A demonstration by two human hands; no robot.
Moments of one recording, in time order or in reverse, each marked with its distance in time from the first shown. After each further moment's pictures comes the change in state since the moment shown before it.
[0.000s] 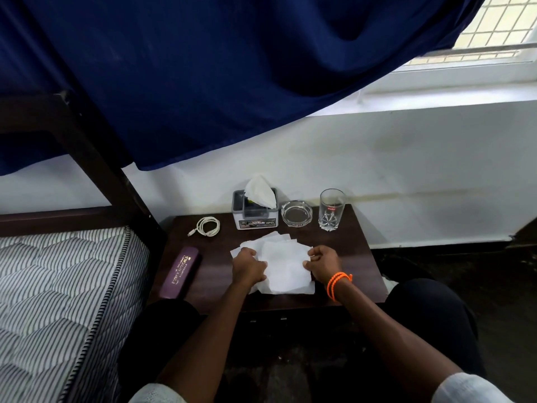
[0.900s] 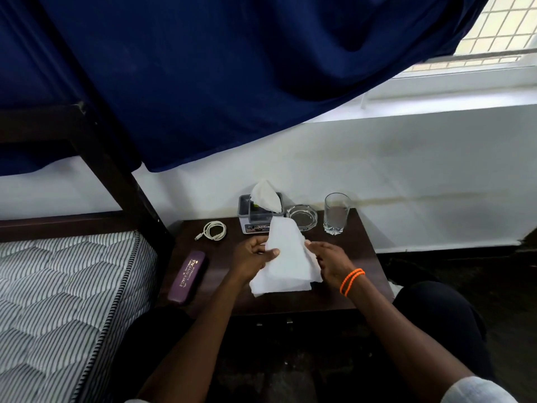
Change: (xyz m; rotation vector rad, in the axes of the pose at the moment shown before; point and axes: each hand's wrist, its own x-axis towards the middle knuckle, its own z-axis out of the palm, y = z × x) left_hand -0.015 0.024 -0.035 -0.308 -0.271 0.255; right_hand 0.001 -0.023 -0.010 0.629 -0.297 0.179
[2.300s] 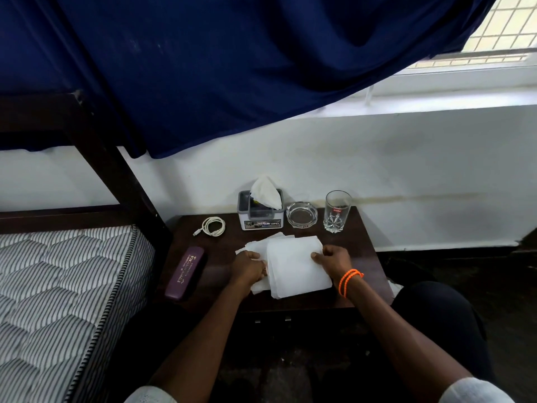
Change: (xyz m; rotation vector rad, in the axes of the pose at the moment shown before) left_hand 0.015 -0.038 0.007 0.116 0.199 -0.303; right_hand 0.010 0.017 -0.015 -0.427 0.241 -0.181
